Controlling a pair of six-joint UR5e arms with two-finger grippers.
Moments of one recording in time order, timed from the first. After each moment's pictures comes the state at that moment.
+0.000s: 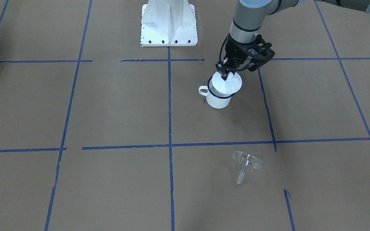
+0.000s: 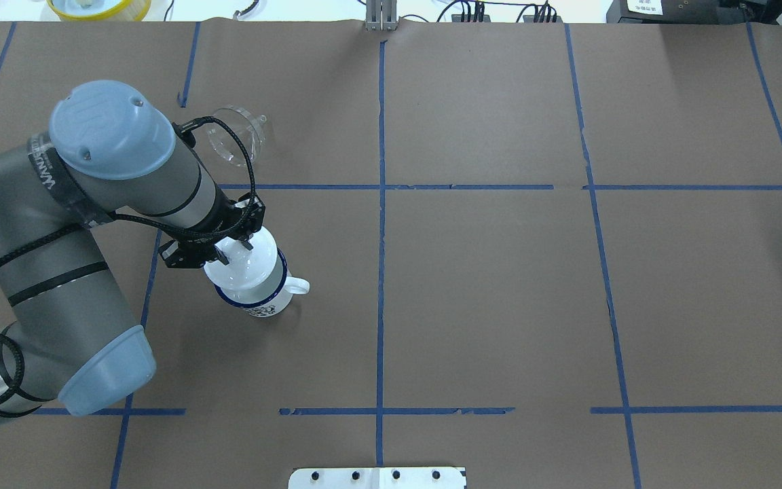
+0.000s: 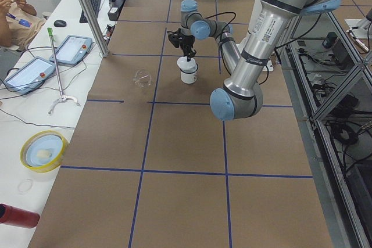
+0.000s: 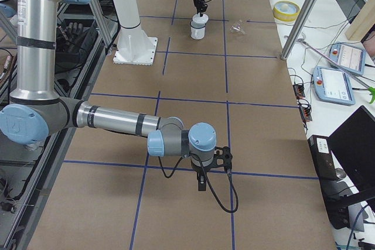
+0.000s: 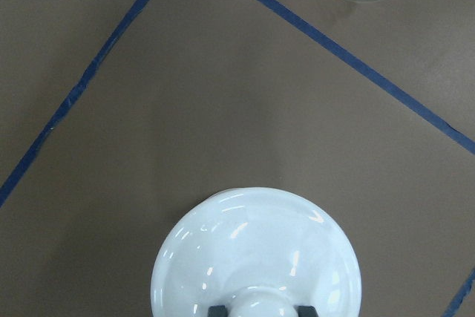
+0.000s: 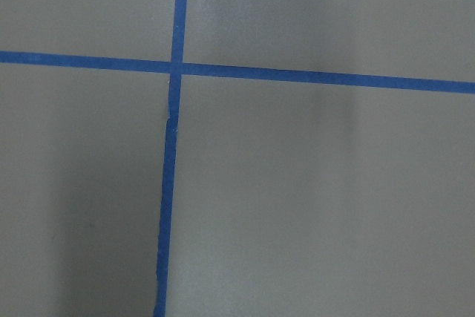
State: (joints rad) left arm -0.64 -2.09 -1.99 -1.36 -1.97 -1.72; right arm 1.57 -1.69 1.56 -1.37 2.29 0.01
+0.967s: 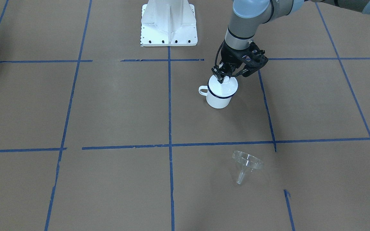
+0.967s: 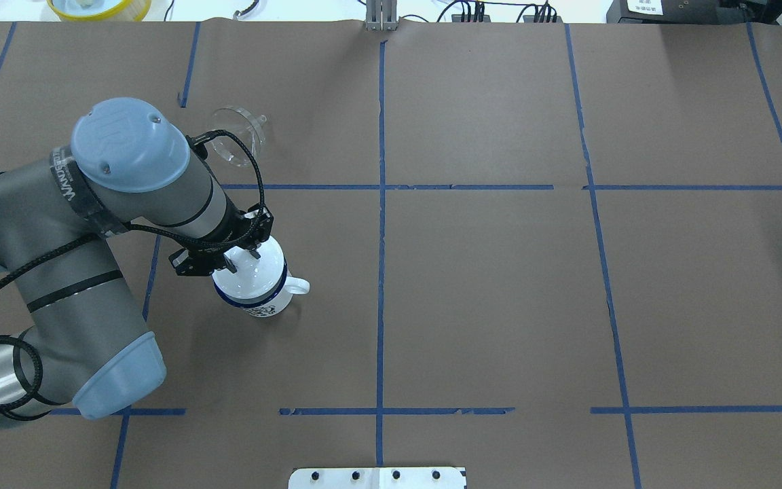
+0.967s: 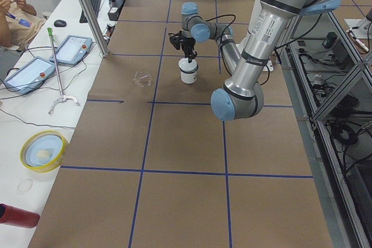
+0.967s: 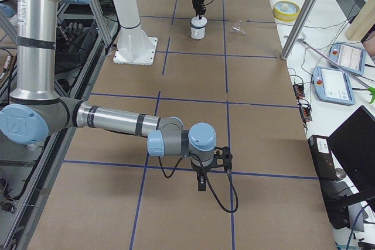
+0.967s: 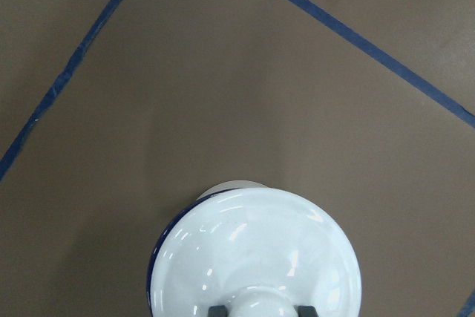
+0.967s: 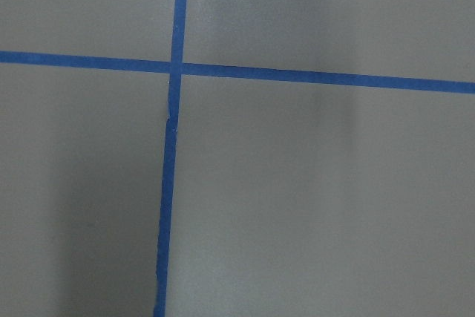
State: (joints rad) left arm -0.62 -2.08 -1.97 -1.40 -1.97 -1.72; right arm 1.57 -1.69 1.56 -1.37 2.29 0.01
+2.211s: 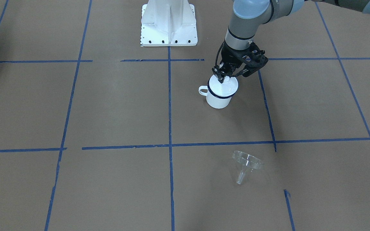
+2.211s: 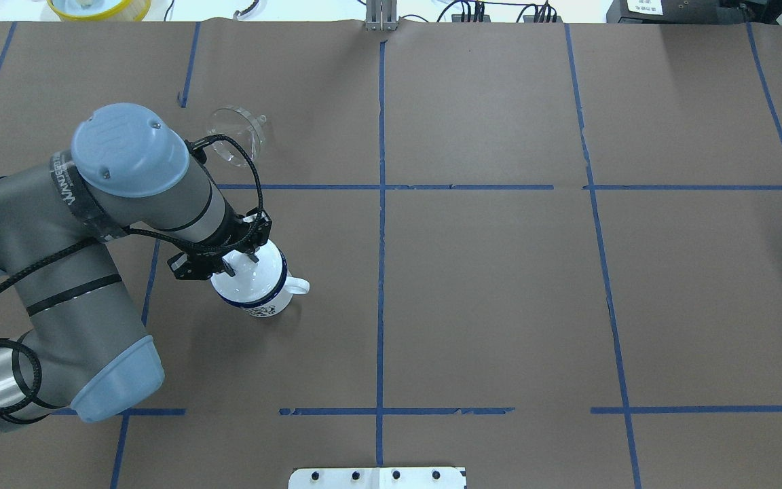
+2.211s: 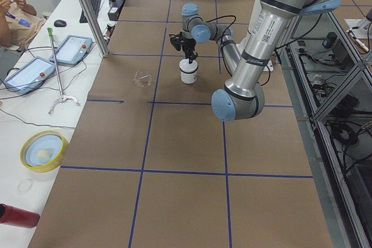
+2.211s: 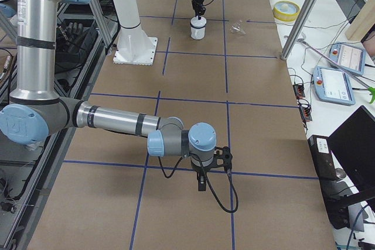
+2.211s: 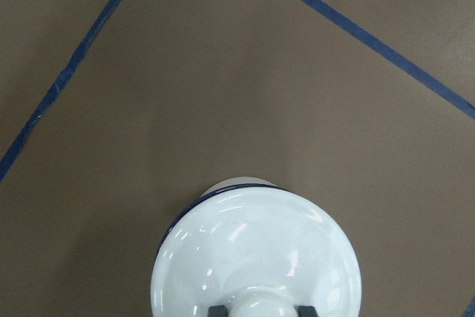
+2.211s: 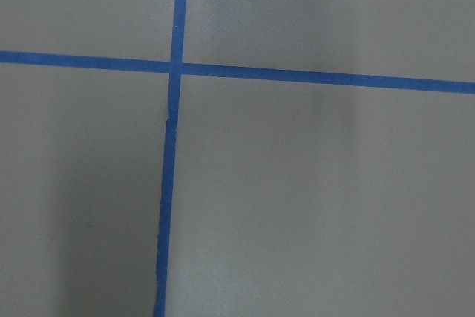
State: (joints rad) left arm -0.61 -2.07 -1.97 -1.40 -1.97 -1.72; right arm 1.57 -1.69 1.56 -1.37 2.29 0.01
